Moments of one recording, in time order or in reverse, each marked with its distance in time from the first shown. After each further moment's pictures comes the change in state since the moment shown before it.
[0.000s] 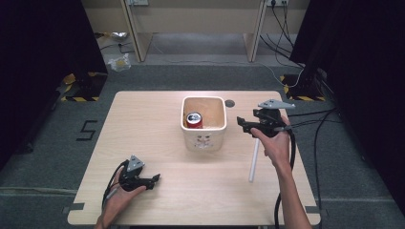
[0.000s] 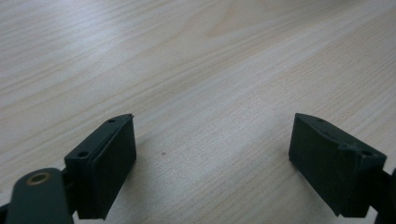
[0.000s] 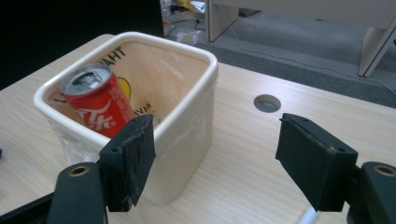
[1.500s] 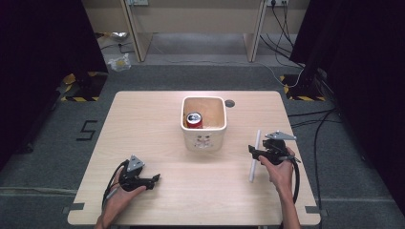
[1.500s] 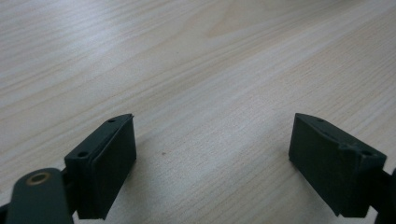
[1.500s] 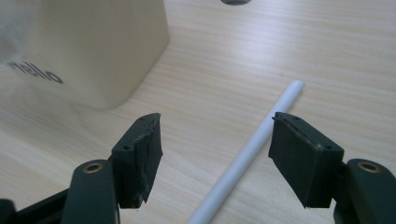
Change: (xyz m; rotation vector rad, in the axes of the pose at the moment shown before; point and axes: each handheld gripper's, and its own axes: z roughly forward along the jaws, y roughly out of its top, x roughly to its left) left arm 0.000 0.000 0.000 0.000 0.000 0.000; right arm -0.025 -0.112 0.015 0.150 -0.110 0.096
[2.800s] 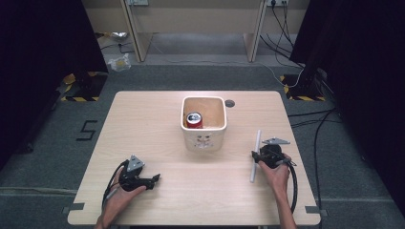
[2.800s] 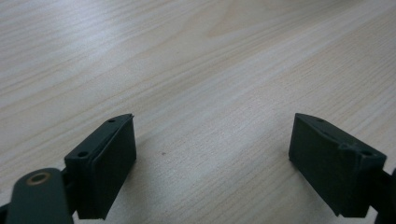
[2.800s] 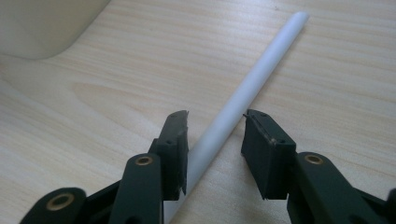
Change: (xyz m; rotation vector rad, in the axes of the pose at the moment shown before) left arm 0.000 0.000 0.000 0.002 -0.001 0.001; right arm -0.011 -0.029 0.033 0.107 -0.051 0.014
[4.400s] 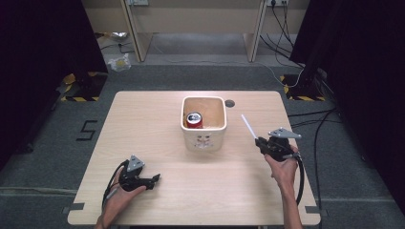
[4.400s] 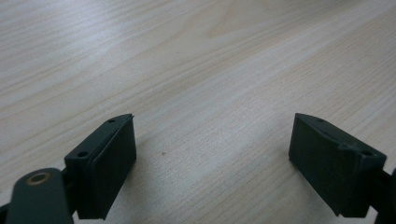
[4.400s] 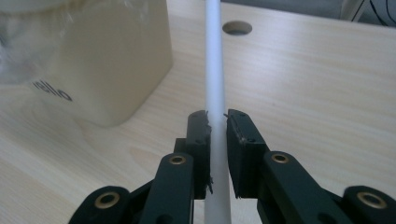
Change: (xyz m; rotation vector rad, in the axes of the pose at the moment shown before) left arm 0.000 0.000 0.000 -0.002 0.001 -0.001; right arm 0.003 0.036 -0.048 -0.188 0.076 -0.072
